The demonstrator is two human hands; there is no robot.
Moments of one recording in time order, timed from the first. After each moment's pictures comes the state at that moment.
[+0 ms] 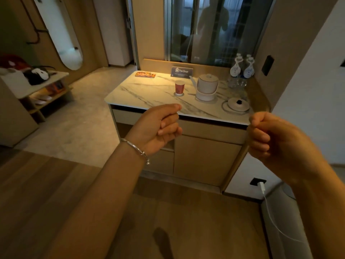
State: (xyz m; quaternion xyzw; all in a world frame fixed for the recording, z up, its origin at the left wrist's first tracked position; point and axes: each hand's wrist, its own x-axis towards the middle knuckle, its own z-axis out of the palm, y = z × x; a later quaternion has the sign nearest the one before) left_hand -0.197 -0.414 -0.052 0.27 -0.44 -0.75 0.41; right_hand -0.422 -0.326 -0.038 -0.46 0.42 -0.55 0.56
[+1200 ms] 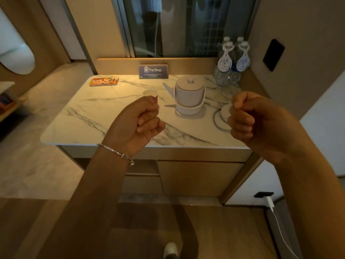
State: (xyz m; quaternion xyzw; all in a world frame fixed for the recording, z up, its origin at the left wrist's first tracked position) left_hand -0.315 -0.734 -0.076 0.28 -0.42 -0.77 0.39; right_hand -0.528 -0.641 -0.054 -0.41 0.40 -0.59 0.58
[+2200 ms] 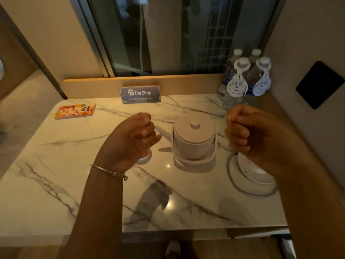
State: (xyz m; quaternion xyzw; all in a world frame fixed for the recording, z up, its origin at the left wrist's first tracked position) left_hand -0.381 -1.010 -0.115 0.26 -0.47 -0.77 0.35; right_hand -0.613 -0.904 -0.088 -0.42 0.39 -0.57 0.59
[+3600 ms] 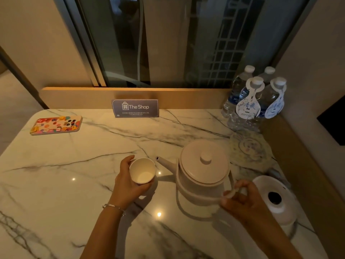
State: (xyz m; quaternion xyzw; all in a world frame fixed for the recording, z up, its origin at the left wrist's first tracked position) left_hand -0.366 -1.105 -0.292 0.53 -0.67 -0.40 0.33; right_hand -0.620 -0.928 -0.230 -0.25 0.61 -0.55 0.51
